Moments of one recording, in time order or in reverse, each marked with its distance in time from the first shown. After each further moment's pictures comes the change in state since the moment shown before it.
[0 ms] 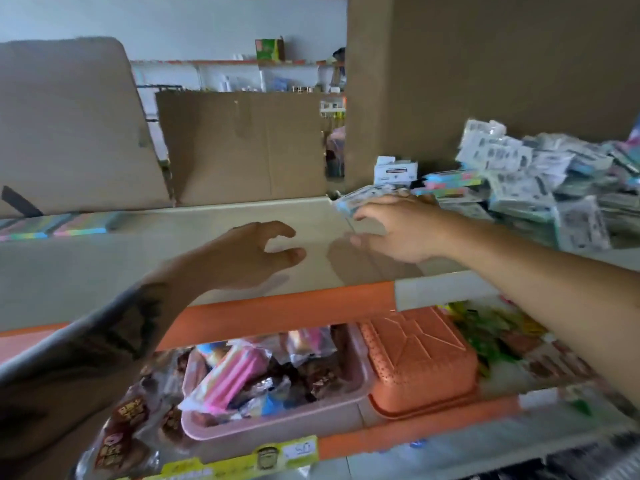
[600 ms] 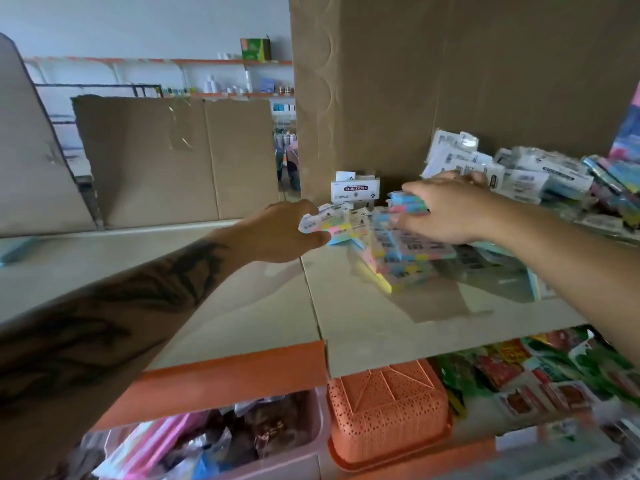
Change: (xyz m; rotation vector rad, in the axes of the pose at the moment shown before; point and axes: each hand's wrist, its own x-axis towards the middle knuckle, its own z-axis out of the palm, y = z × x) left_hand 0.150 0.088 0.028 0.090 0.004 0.108; right_hand 0.015 0.146 -0.028 -0.088 0.032 0.245
